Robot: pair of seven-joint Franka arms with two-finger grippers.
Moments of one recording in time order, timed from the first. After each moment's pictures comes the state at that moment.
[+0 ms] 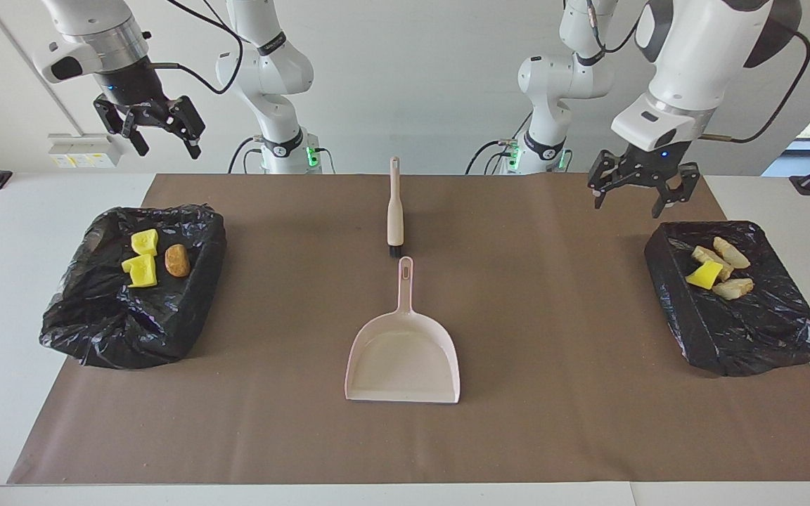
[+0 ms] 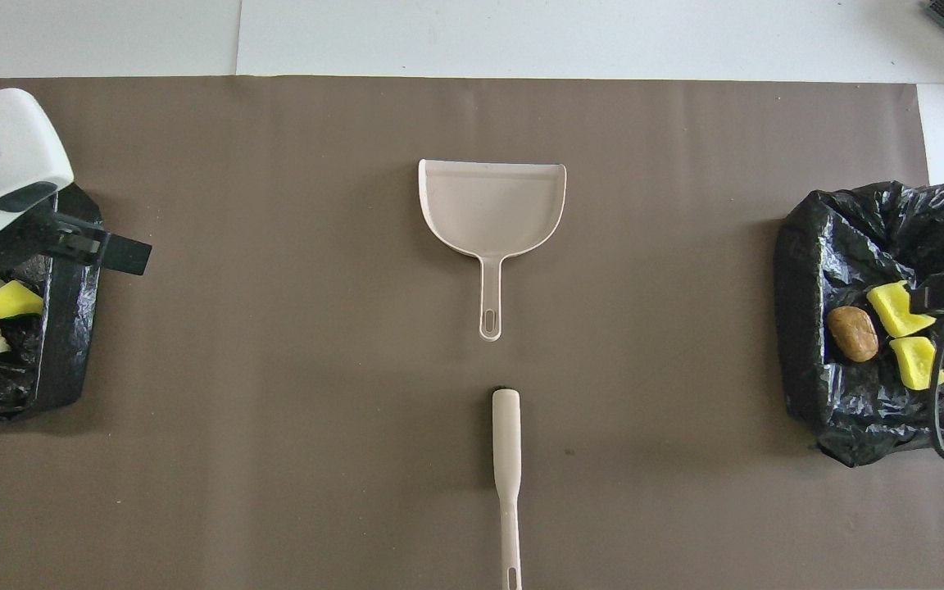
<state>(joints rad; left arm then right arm) -0.09 0.00 -0.08 -1.52 0.03 1.60 0.17 -0.03 -0.15 -0.04 -1.64 0.04 1.54 0.08</state>
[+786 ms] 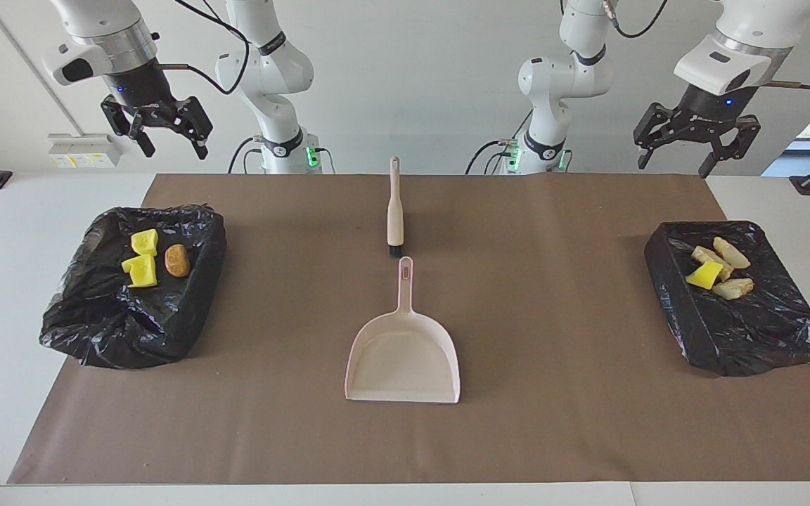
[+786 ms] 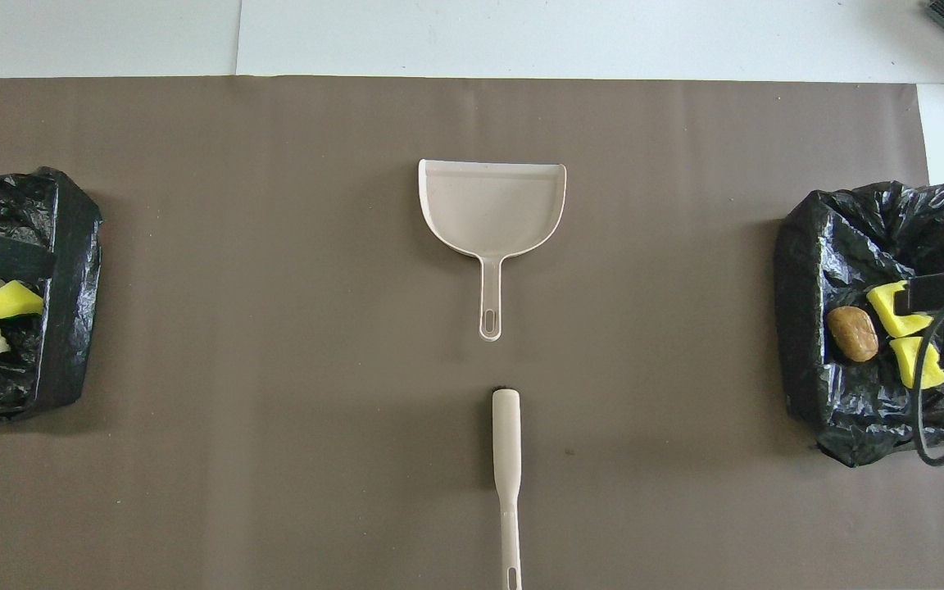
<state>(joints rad) -0.03 0.00 -0.08 -1.39 0.01 1.46 0.19 0.04 -0.15 -0.08 -1.64 0.02 1.54 0.08</state>
